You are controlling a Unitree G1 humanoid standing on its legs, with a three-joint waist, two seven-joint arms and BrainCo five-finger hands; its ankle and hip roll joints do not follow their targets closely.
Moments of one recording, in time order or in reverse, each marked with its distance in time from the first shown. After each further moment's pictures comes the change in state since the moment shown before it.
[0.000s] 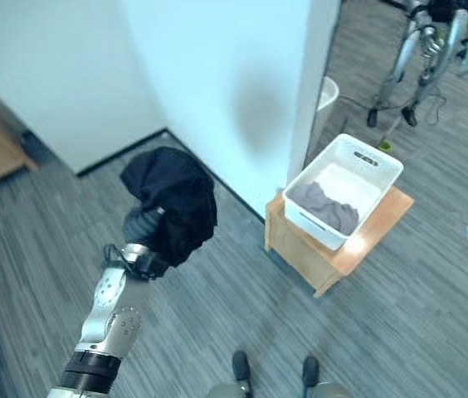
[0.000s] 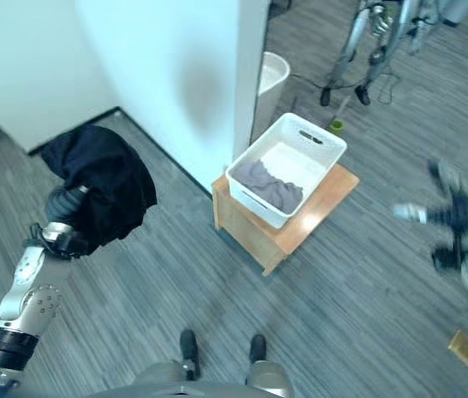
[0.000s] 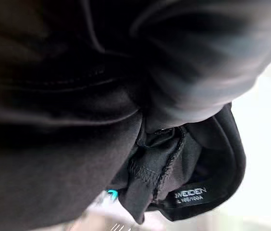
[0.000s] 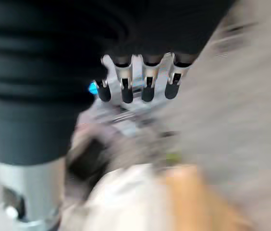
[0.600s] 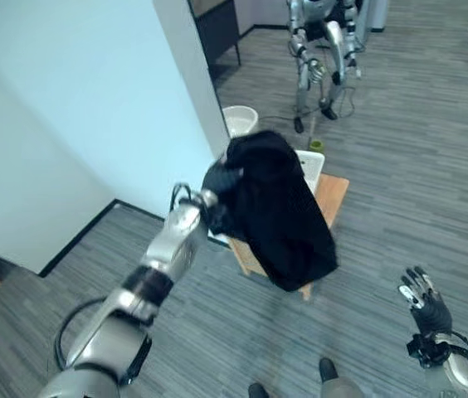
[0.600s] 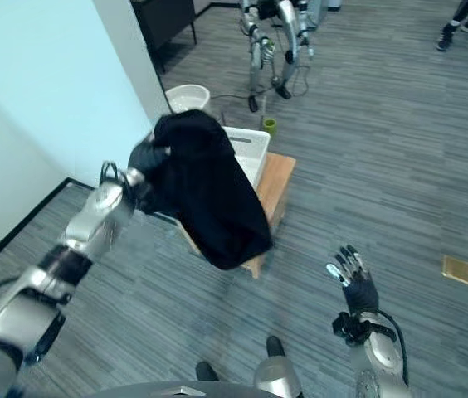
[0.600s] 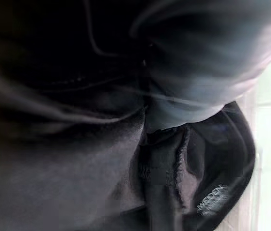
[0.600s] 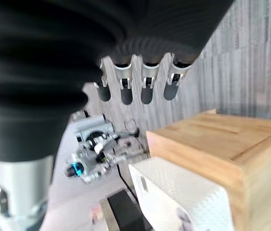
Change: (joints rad) left arm -0.811 -0.035 -0.451 0.556 0.227 0.064 0.084; right arm 0.043 0.426 0.304 -0.077 0.493 -0.091 -0.001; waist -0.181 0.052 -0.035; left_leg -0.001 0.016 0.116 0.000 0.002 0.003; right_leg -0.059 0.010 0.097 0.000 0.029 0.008
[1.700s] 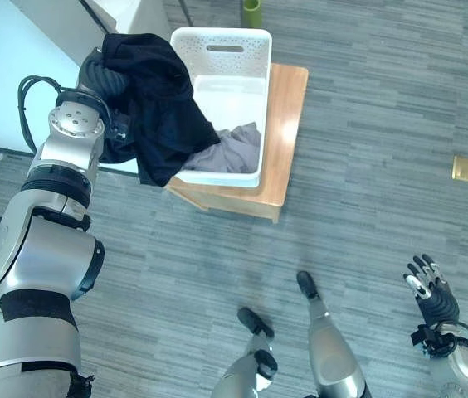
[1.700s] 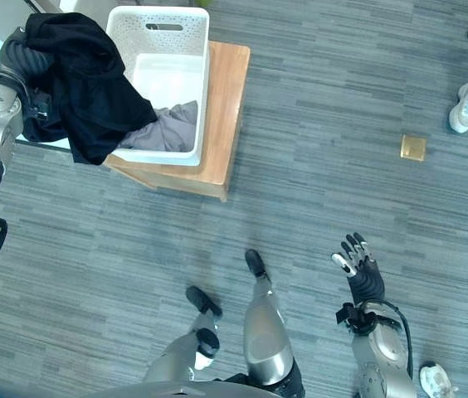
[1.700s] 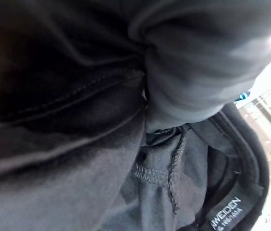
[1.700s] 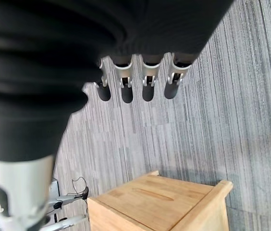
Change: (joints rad) left arm -0.411 0.274 -0.069 0.544 0.233 -0.009 0.090; right arm 0.006 -0.014 -0.019 -0.035 -0.004 -0.025 -0.019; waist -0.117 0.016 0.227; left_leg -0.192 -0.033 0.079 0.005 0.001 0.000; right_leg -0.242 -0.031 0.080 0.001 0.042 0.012
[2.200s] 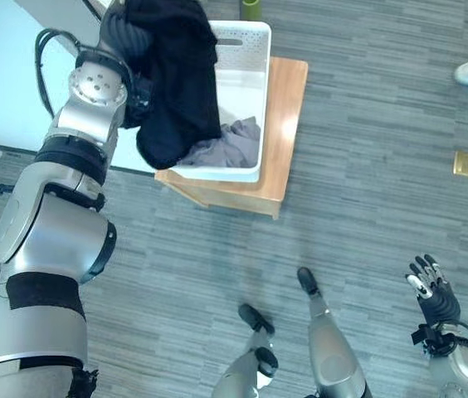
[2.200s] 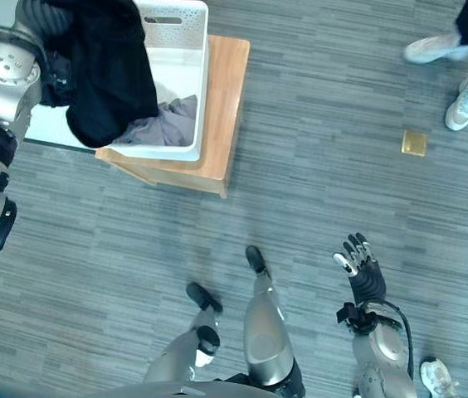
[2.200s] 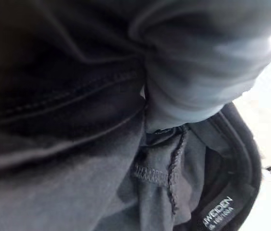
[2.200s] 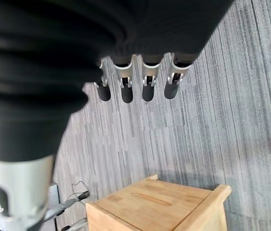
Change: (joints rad) left arm -0.168 -0.069 -0.090 -0.060 -0.009 -0.004 0.051; right arm -0.011 0.001 -0.005 0.015 -0.002 -0.013 -0.013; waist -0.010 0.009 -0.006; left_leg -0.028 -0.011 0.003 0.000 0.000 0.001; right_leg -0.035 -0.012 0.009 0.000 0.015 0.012
